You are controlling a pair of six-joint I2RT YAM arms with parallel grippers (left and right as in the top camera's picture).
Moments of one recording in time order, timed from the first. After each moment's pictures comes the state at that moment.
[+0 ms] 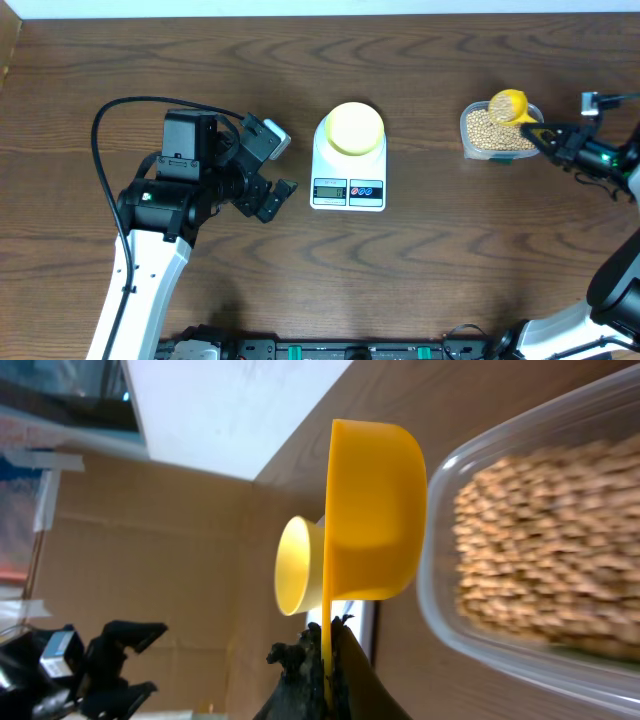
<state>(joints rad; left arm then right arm) -0.16 1.18 1.12 -0.89 0.41 0.46 -0.54 1.79 1.15 -0.61 -1.29 -0.02</state>
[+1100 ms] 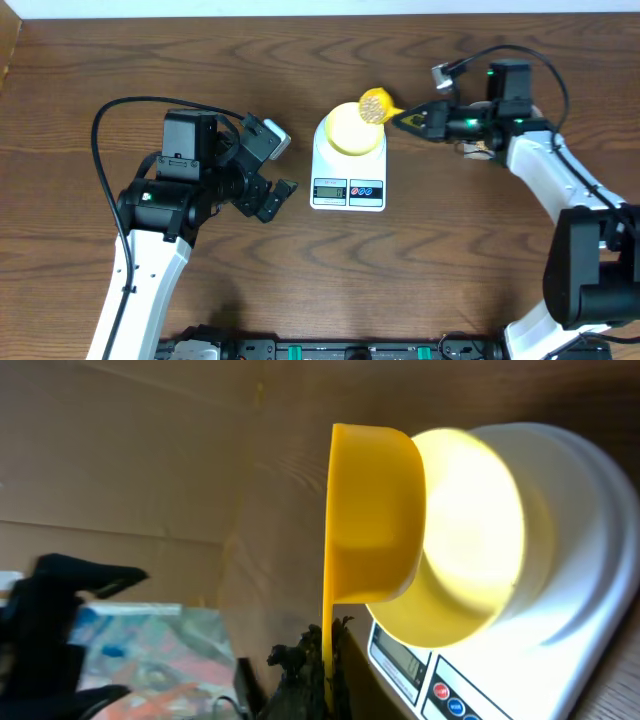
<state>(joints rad) -0.16 1.18 1.12 -0.89 0.41 0.46 0.09 1.79 1.15 -0.18 -1.09 0.42</state>
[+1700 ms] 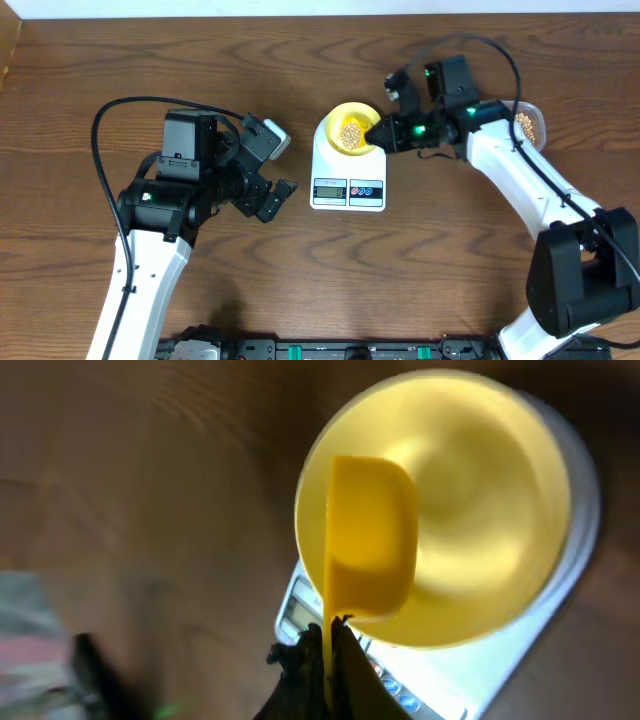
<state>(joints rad) -0.16 1.18 1.12 -0.89 0.41 0.46 0.31 1.79 1.34 -0.56 -0.64 0.16</state>
